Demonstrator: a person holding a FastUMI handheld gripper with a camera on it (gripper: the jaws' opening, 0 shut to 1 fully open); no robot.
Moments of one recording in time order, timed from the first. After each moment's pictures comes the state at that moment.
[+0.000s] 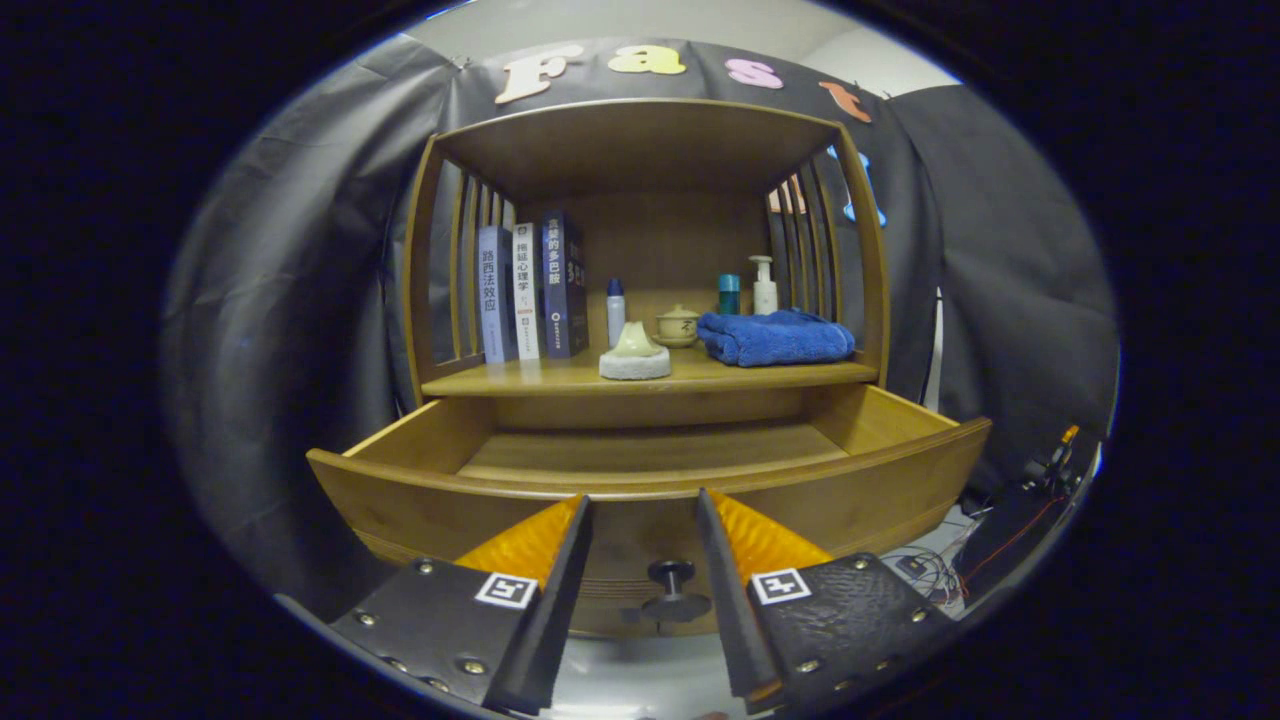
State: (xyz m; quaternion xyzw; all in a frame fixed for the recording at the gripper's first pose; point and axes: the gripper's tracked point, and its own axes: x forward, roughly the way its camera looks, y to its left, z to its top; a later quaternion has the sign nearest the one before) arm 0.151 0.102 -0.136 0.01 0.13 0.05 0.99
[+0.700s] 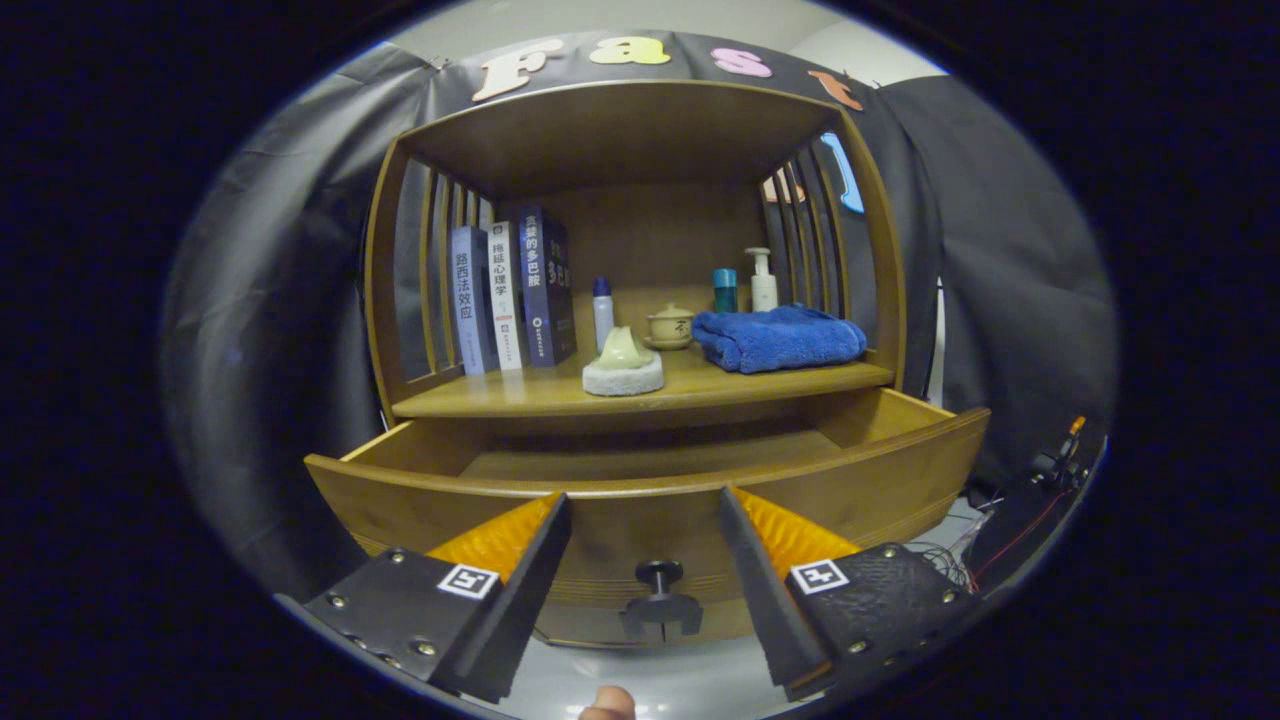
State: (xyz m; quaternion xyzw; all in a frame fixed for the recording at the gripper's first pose) arm 0.205 0.109 -0.139 0.02 0.14 0.04 0.99
